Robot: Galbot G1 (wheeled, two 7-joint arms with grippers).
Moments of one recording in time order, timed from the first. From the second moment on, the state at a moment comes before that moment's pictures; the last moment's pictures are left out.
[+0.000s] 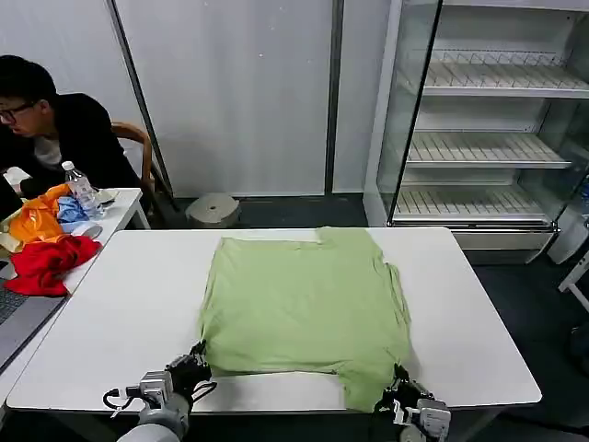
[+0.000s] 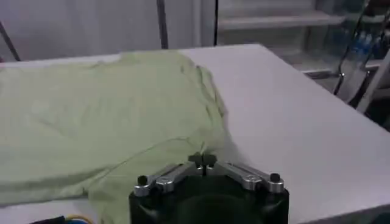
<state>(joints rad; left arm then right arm) 1.46 -1.22 -0.39 -2.13 -0.47 0.54 -0.39 -1.56 1.26 0.25 2.32 0.43 -0.57 0.68</state>
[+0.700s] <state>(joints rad) 1.37 -1.21 -0.37 -2.10 -0.49 0.56 -0.39 -1.40 1.24 0.29 2.22 0.45 -0.58 0.66</state>
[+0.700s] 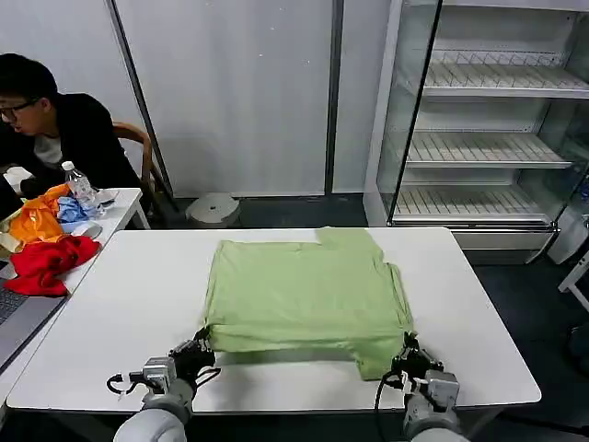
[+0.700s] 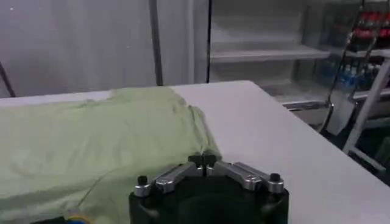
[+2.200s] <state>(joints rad) 1.07 -1.19 -0.26 -1.86 -0.51 0.57 -0.36 -0.96 1.14 0.19 1.82 0.52 -0.56 0.54</state>
